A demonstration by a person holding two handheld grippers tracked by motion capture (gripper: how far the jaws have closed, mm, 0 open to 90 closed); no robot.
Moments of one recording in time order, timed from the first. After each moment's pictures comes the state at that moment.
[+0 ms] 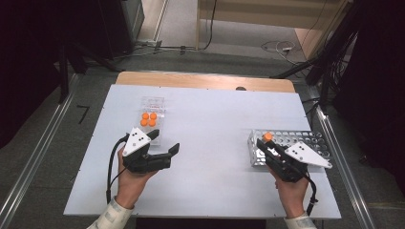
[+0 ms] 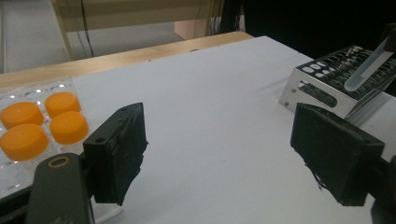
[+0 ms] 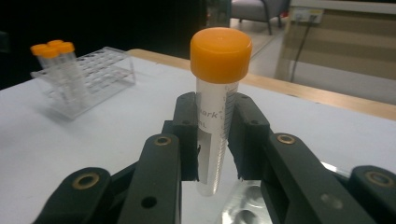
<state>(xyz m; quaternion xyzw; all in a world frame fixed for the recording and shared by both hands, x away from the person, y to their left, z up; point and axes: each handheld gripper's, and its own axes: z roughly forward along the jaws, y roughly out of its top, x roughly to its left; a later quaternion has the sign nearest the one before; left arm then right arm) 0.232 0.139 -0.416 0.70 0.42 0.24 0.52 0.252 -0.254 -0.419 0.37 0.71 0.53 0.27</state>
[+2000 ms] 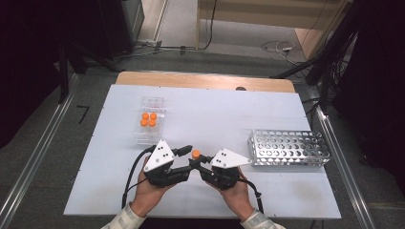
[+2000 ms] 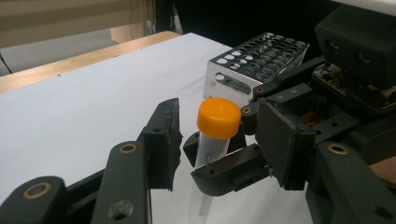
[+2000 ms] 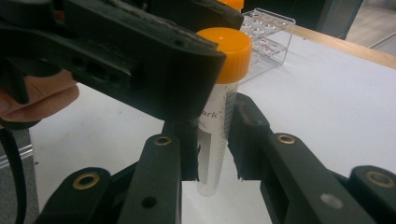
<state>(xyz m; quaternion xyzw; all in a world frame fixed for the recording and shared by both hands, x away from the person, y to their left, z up) 0.216 0.093 -0.423 0.75 0.32 0.18 0.55 0.242 -0.110 -0.450 0.24 0.81 0.52 0.14</state>
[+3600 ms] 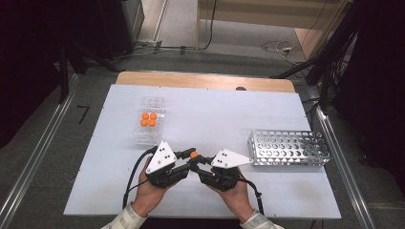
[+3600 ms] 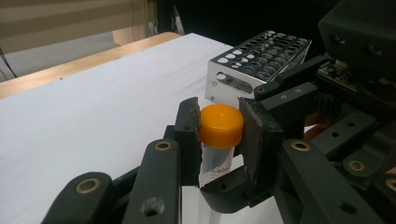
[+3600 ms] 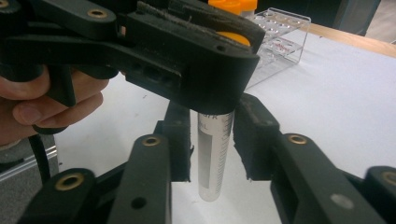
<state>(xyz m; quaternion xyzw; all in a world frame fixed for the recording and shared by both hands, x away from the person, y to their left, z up) 0.215 0.090 -0.425 0.75 0.31 0.19 0.55 0.240 -0.111 -0.449 0.23 0.80 0.53 0.11</state>
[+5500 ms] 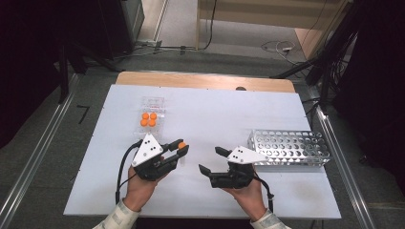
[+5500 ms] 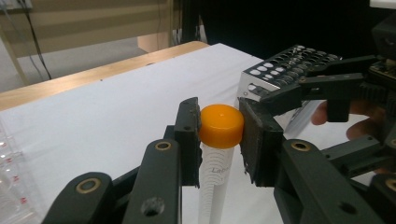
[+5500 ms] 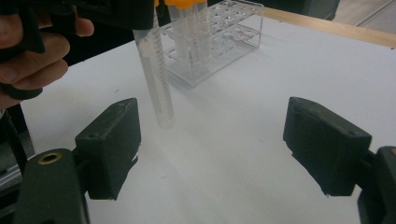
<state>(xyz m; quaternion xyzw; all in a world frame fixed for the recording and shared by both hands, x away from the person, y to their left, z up) 0.223 0.119 -0.417 0.72 0.35 0.22 0.55 0.245 -0.146 -0.442 0.29 0.80 0.51 0.12</state>
